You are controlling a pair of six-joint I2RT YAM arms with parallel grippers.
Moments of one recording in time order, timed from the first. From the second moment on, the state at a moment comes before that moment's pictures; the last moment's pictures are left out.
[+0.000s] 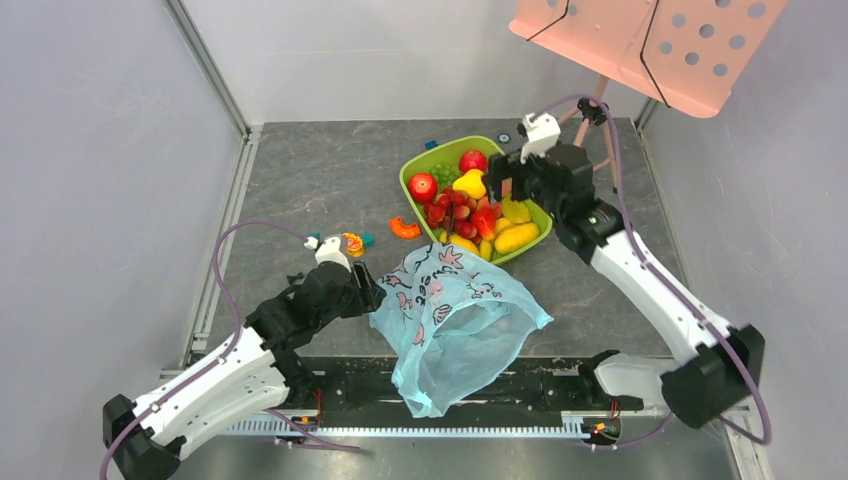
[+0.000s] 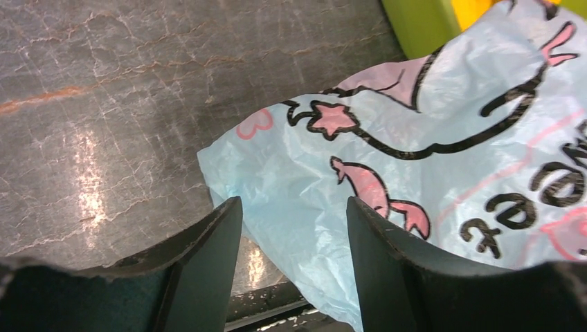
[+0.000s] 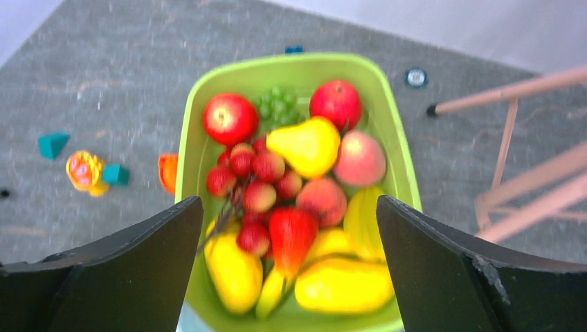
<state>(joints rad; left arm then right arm) -0.77 0.69 0.52 -0.55 -0.25 -0.81 0.47 1.30 1.19 -0.17 0.06 0.06</state>
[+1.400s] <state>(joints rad) -0.77 0.65 0.55 -0.56 -0.21 -0.82 0.73 1.02 0.58 -0.11 -0.56 0.11</state>
